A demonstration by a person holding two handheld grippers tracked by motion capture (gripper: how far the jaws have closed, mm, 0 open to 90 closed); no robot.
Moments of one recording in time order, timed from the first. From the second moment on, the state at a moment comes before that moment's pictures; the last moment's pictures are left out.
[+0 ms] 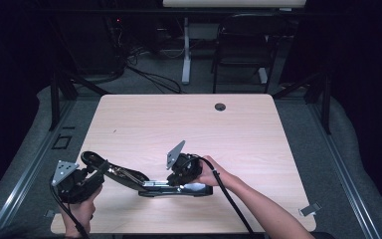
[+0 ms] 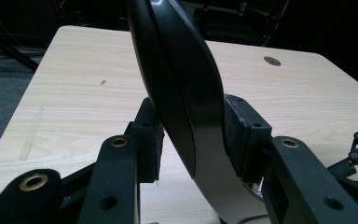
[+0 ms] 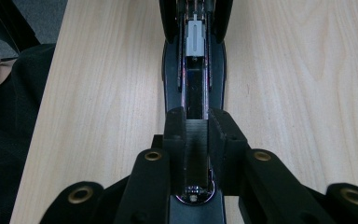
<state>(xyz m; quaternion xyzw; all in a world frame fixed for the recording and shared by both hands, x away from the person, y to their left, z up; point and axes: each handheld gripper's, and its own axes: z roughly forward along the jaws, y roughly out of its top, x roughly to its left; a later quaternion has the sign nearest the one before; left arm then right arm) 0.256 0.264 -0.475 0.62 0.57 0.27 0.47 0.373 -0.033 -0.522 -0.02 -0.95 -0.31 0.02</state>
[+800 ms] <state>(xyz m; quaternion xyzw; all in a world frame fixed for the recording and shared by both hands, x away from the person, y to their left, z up) 0.256 0.265 -0.475 0.62 0.56 0.26 0.47 0.372 -0.037 -0.523 -0.02 -0.95 -0.31 0.02</state>
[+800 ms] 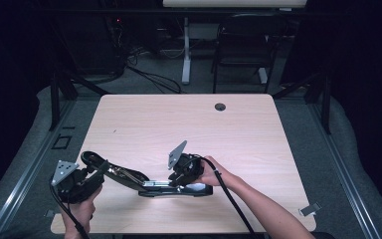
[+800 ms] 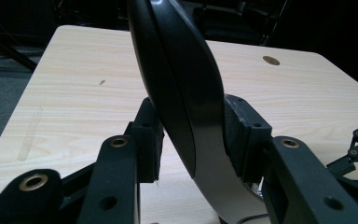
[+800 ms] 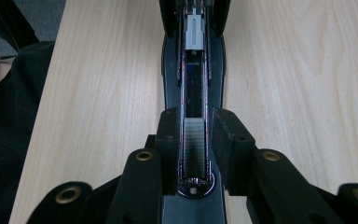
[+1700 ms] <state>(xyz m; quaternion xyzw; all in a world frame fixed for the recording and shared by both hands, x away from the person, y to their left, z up) 0.256 0.265 -0.475 0.62 0.56 0.26 0.47 0.360 -0.064 -0.485 -0.09 -0.93 -0.35 -0.04</state>
